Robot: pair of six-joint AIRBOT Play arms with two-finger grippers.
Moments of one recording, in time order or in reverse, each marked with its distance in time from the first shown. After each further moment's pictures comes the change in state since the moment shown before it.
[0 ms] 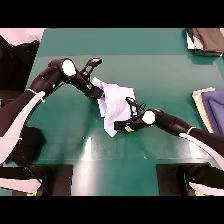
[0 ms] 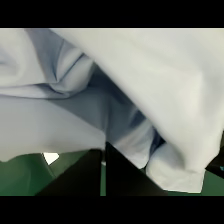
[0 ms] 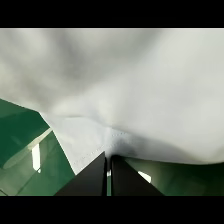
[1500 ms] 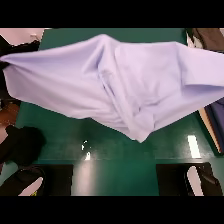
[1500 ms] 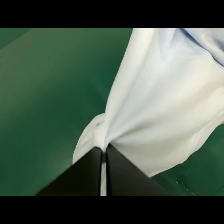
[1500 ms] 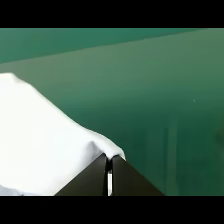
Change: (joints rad) left arm 0.179 0.680 0.378 0.124 -0.486 0.113; right arm -1.310 0.729 0.769 0.001 0.978 -0.262
